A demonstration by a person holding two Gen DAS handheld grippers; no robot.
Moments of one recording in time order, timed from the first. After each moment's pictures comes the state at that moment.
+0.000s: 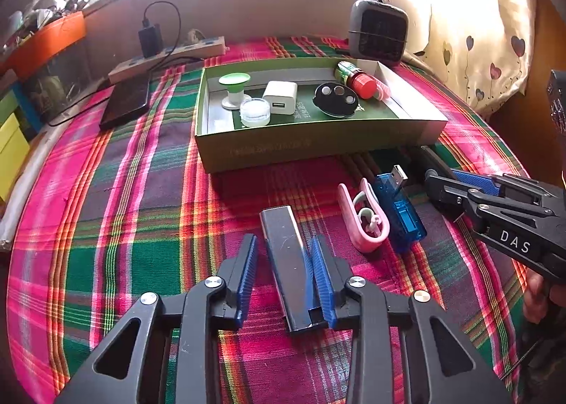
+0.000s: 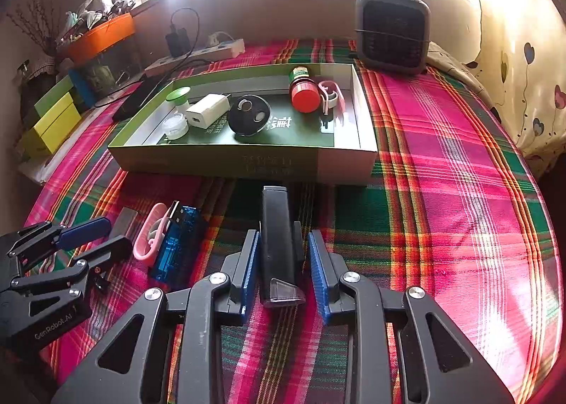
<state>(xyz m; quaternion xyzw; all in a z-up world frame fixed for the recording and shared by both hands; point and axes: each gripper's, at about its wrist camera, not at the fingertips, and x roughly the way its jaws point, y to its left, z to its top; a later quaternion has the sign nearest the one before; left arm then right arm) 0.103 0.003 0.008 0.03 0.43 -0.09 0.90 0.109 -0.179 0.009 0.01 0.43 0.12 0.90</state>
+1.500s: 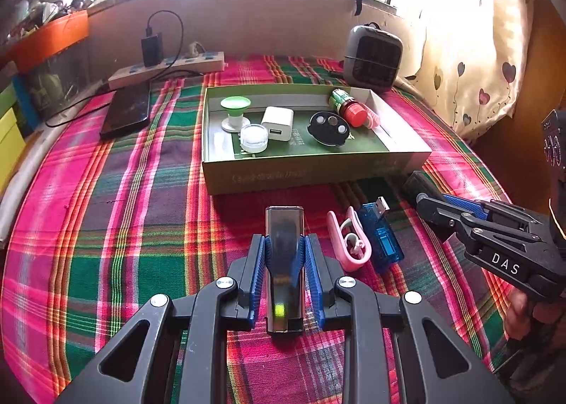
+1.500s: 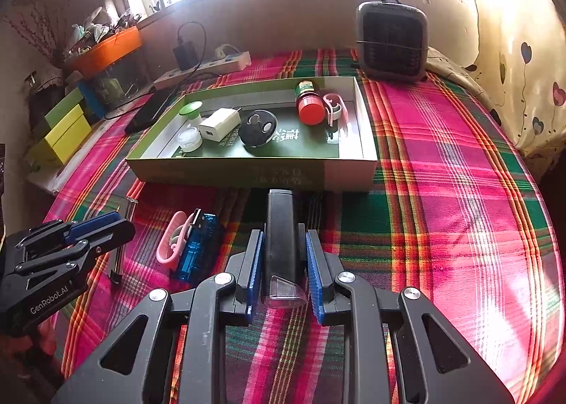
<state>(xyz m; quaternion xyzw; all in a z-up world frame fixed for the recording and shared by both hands) 0.100 0.011 0.028 -0.01 0.41 -0.11 0.91 0.100 -0.183 0.023 0.03 0.41 0.13 0.90</state>
